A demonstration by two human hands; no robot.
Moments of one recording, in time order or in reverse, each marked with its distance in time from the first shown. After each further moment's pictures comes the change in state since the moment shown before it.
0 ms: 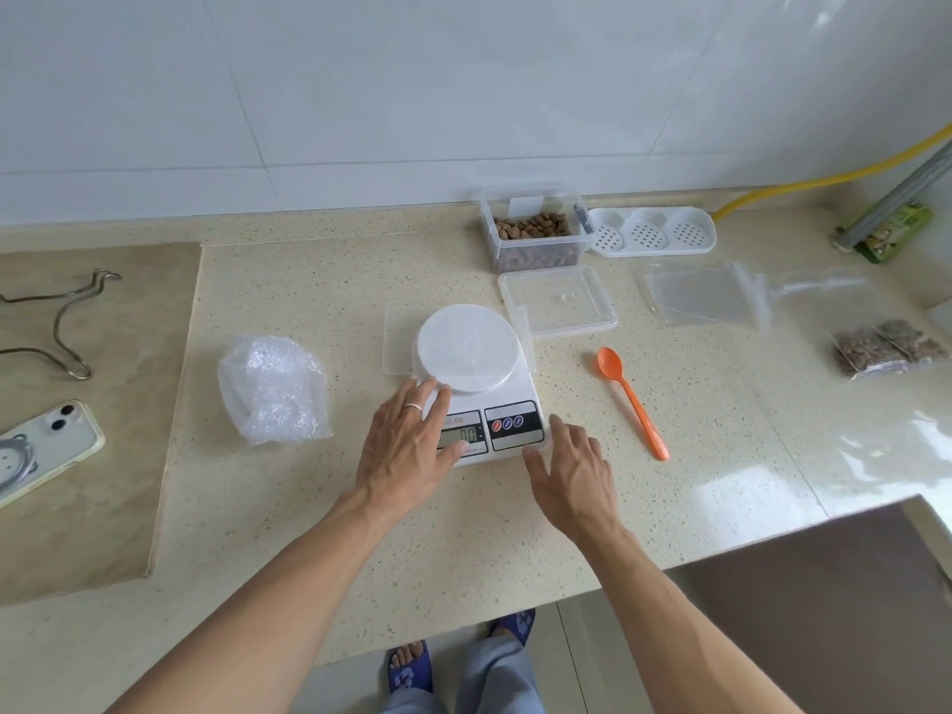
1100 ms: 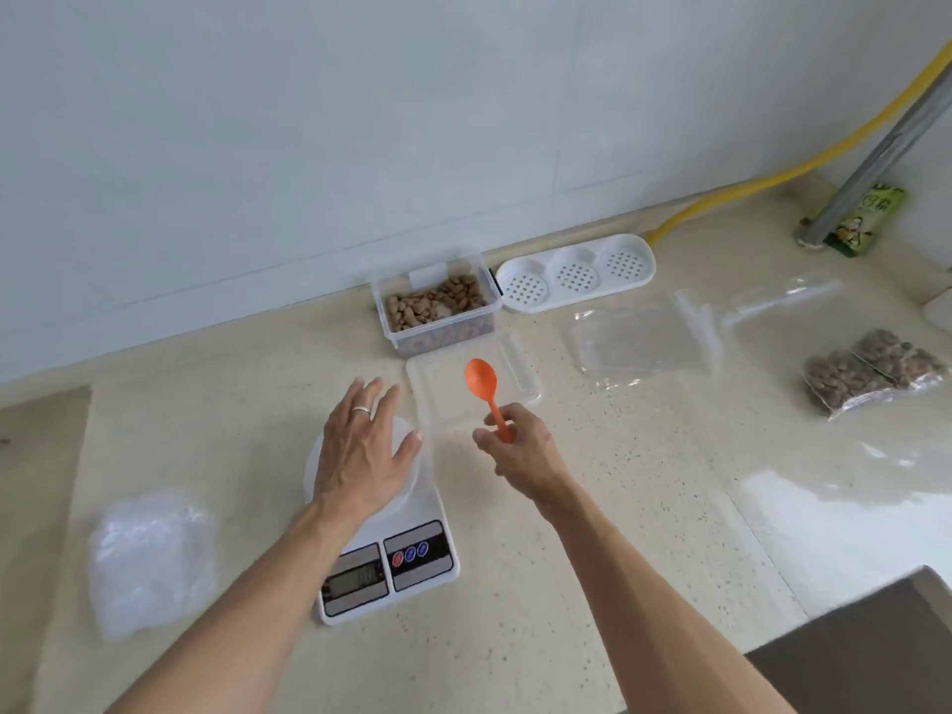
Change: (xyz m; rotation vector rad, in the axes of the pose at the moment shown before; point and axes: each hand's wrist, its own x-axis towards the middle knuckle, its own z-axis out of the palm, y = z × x) left_hand 0.160 0.072 -0.025 0.034 0.030 -0.096; right_hand 0.154 0.047 -0.085 0.866 -0.175 0.147
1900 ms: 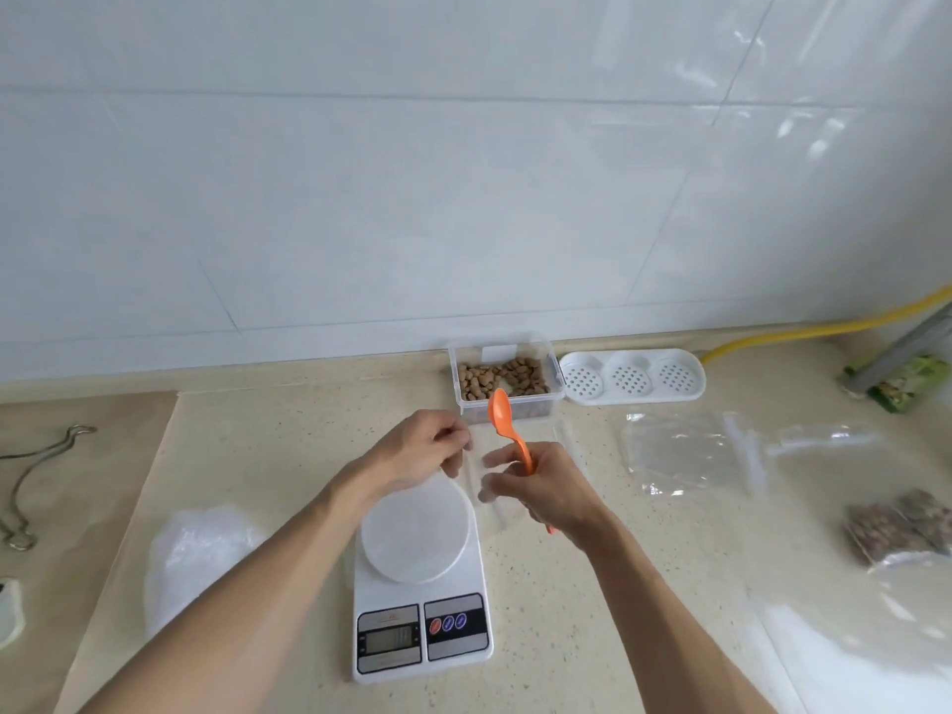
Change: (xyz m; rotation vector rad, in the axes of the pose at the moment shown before) left_hand 0.042 -0.019 -0.086 -0.787 -0.303 -0.064; right_hand -0.015 -0.106 0.010 -0.087 -0.315 -0.178
